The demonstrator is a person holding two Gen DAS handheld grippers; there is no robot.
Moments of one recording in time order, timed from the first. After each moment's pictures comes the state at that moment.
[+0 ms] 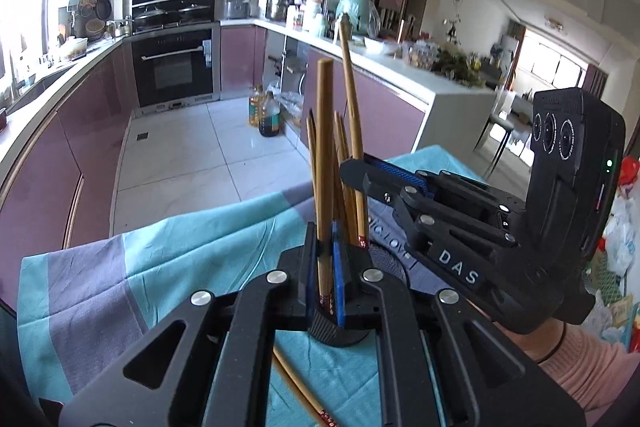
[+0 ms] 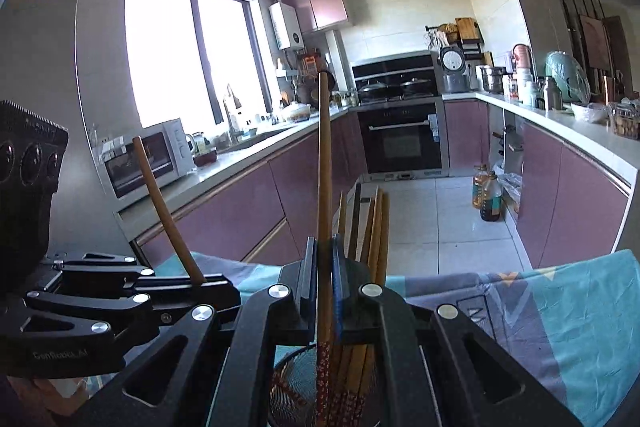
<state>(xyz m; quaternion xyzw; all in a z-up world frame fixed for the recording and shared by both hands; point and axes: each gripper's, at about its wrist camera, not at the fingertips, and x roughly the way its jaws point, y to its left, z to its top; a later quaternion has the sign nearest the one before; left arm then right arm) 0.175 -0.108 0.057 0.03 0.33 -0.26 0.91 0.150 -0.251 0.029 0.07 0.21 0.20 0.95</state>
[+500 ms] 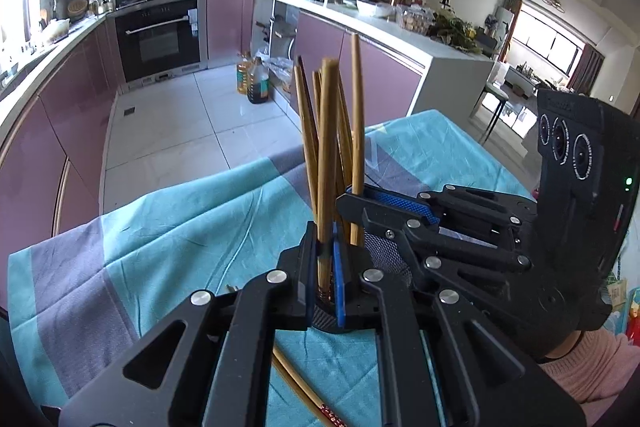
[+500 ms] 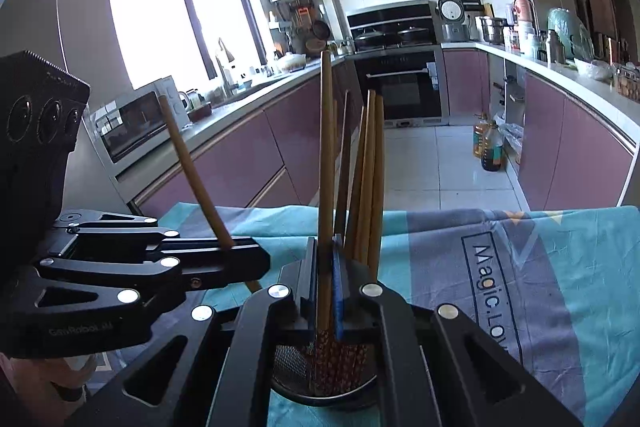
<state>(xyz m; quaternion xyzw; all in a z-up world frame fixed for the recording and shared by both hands) 0.213 -0.121 0.026 0.05 0.39 -0.28 0.88 0.153 -0.249 0.005 0.07 0.29 0.20 0.93</state>
